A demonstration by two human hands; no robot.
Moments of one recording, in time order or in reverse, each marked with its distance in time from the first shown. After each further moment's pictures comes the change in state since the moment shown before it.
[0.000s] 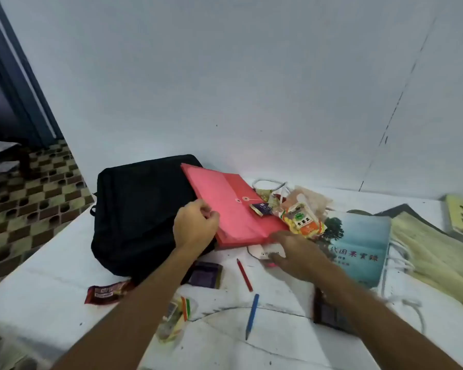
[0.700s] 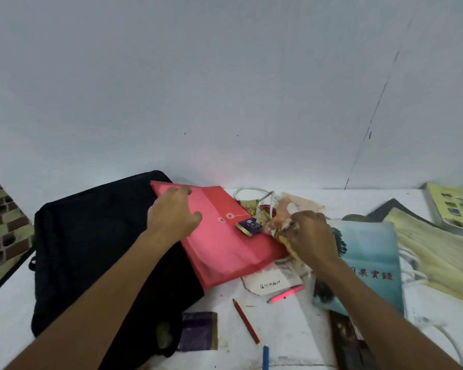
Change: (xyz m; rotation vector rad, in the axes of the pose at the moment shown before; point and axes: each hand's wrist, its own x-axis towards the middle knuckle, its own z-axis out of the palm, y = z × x) left_hand 0.122 0.012 -0.002 0.389 -0.279 0.164; right_hand 0.071 0.039 -0.018 0.018 0.384 0.479
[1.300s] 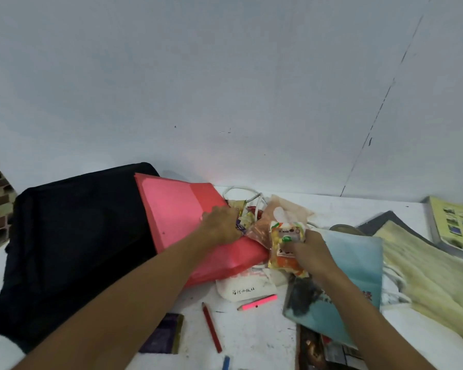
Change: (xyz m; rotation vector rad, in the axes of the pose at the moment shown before) left_hand 0.042 0.088 0.124 0.107 -0.317 0.185; right_hand 0.008 0.042 -0.013 0.735 -0.286 0.425
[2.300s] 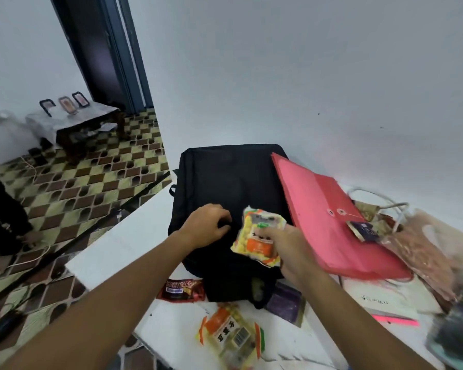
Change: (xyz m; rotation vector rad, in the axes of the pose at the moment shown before) left_hand -0.197 -0.245 -0.020 -0.097 0.254 -0.115; right_hand -0.113 -0.089 0.236 0.439 -0.589 0.047
